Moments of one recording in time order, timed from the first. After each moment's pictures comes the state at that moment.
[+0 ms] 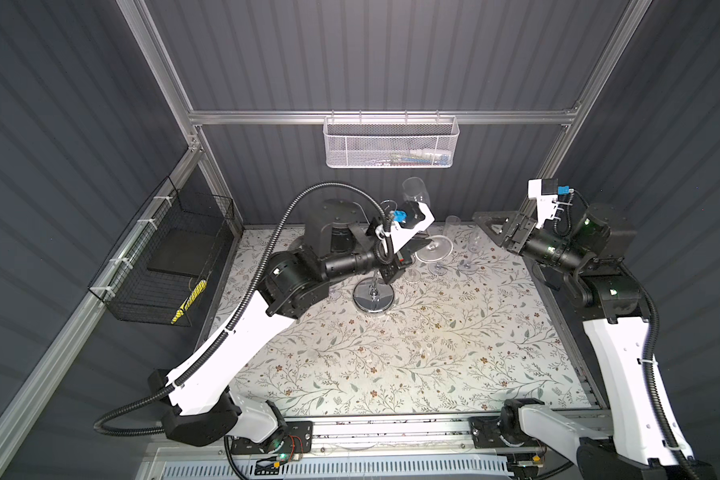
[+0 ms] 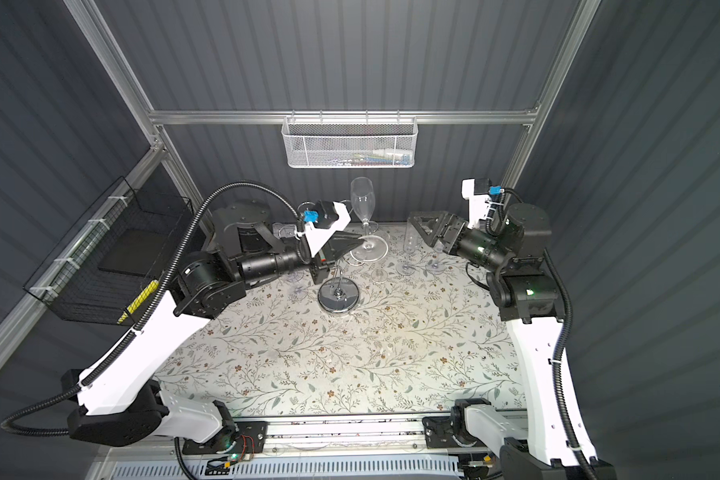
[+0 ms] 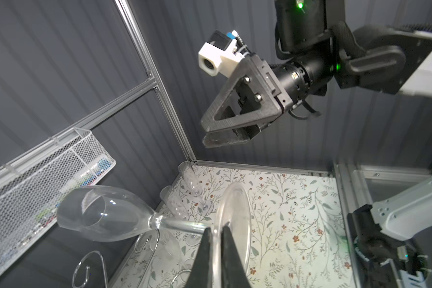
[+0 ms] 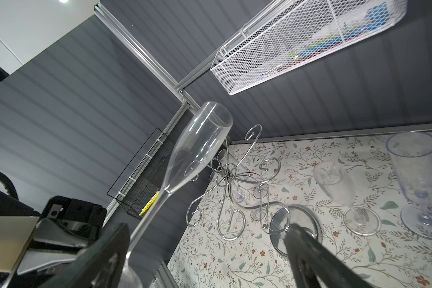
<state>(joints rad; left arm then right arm) -0.96 1.44 1.90 -0.61 0.20 0.37 0.04 1.10 1.48 -0.48 -0.80 0.65</state>
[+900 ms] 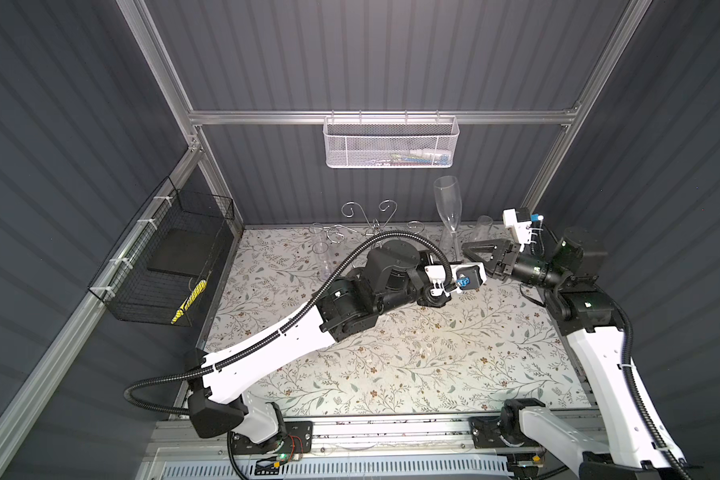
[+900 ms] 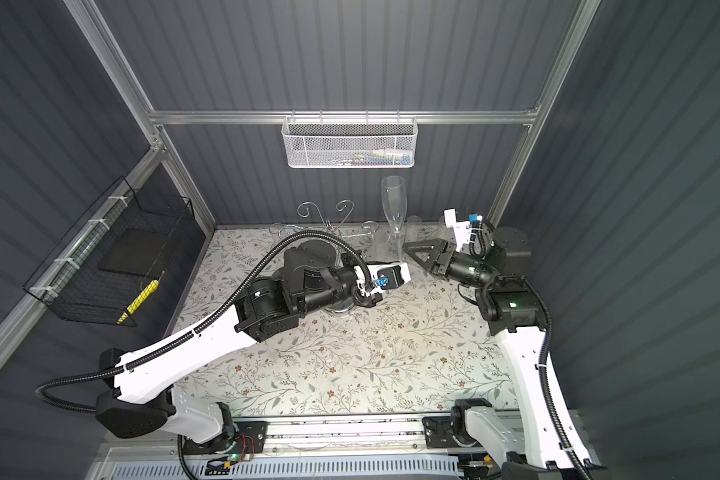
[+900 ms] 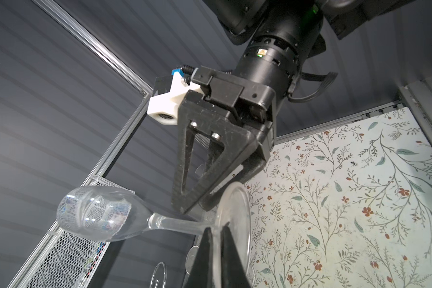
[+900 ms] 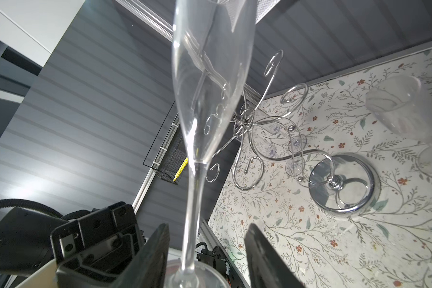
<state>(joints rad) -1.17 1.51 1.71 -0.38 -0.07 0.75 0.04 1.01 1.20 -0.32 -1.00 0.84</state>
